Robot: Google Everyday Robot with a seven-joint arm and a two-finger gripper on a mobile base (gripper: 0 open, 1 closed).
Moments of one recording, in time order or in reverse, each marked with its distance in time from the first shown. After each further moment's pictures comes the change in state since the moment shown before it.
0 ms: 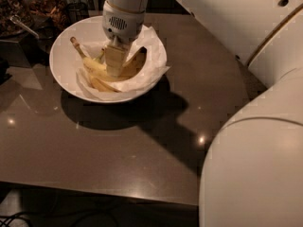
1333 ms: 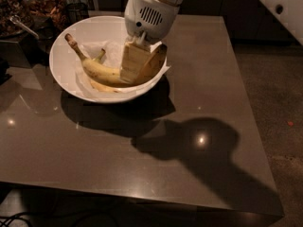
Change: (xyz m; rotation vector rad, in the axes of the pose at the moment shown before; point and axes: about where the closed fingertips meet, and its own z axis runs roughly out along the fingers) arm 0.036 0.078 -0.051 -0.047 -0.131 -0.146
